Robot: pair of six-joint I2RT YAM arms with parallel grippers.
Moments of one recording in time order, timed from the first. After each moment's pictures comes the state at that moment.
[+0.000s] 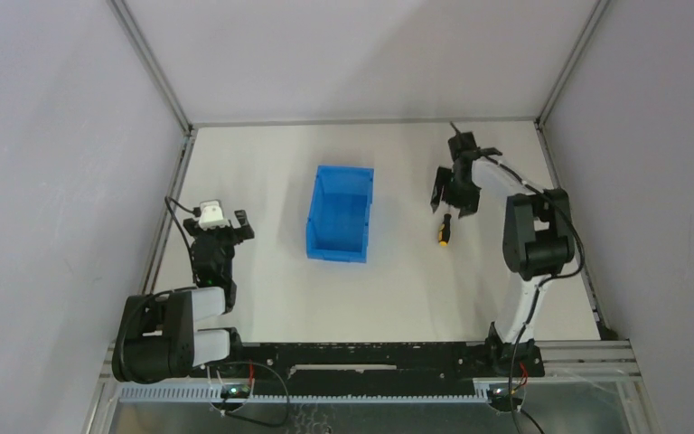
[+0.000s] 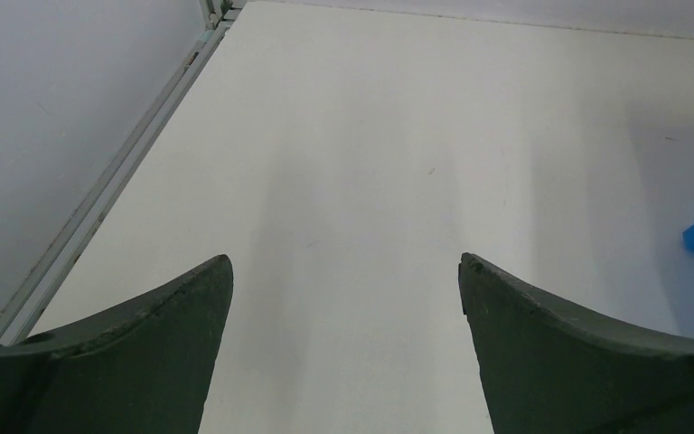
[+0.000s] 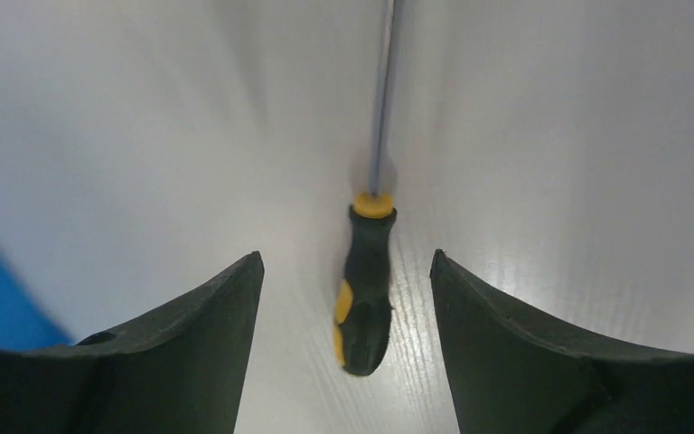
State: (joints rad) left arm 0.06 1.26 0.13 1.07 -0.10 -0.01; right arm 0.15 1.86 1.44 -0.78 0.02 0.39
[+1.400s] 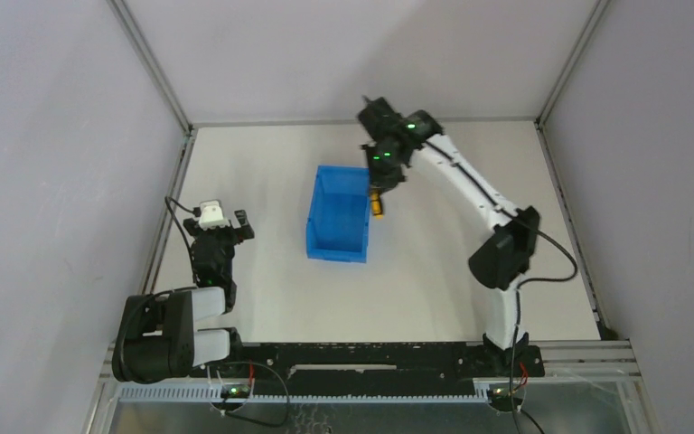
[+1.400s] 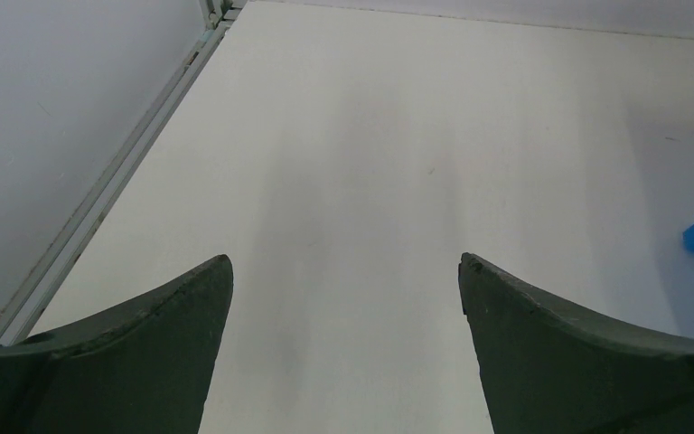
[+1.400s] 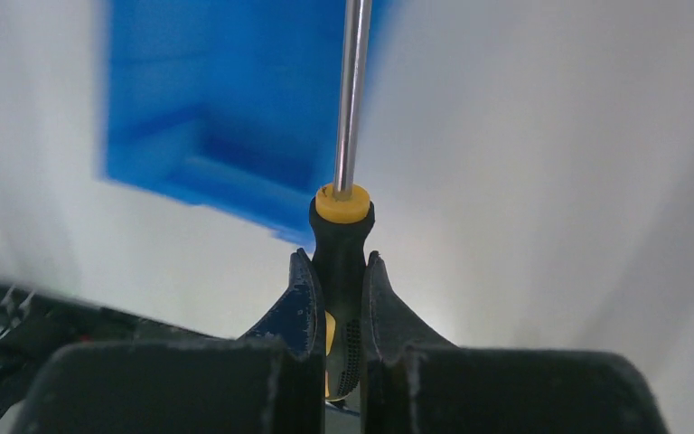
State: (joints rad) left arm 0.06 1.26 0.13 1.07 -0.10 -0.01; right arm 0.57 1.90 2.04 -1.32 0.07 0.46
